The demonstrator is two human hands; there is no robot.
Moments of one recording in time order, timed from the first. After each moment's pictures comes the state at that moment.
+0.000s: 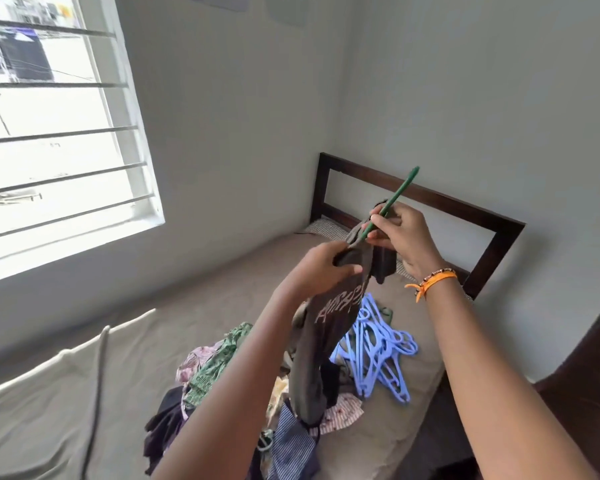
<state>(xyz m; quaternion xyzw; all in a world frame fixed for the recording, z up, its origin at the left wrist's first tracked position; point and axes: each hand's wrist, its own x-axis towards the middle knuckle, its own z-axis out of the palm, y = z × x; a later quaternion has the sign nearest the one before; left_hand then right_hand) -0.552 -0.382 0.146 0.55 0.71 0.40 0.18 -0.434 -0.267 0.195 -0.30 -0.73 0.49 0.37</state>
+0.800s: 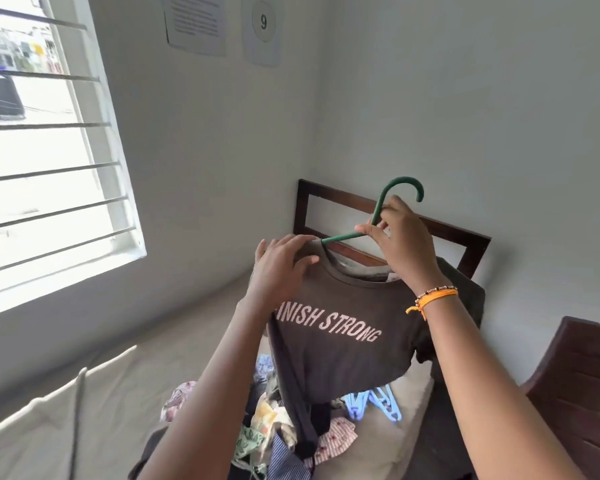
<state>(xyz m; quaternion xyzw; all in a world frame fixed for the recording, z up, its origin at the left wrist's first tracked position) -0.576 -0.406 0.176 0.55 0.74 0.38 -0.07 -0.411 -0.288 0.236 -0.27 -0.87 0.00 0.41</state>
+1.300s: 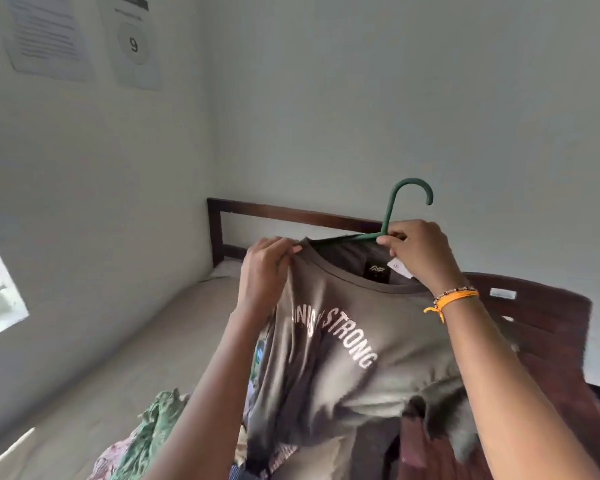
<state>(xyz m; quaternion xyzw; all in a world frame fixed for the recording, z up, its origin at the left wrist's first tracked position) -0.465 -0.372 0.198 0.61 0.55 0.55 -0.13 -0.239 -0.300 0.255 -0.48 -0.79 0.04 0.38</state>
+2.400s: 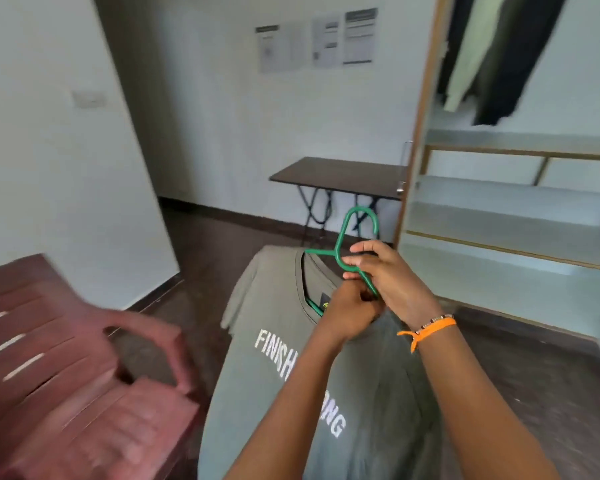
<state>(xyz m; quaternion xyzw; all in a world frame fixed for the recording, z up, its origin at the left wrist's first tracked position) 0.233 -0.789 0.163 0.81 0.06 0.07 0.58 0.292 -0.863 0.191 -0.67 -0.18 0.15 0.70</state>
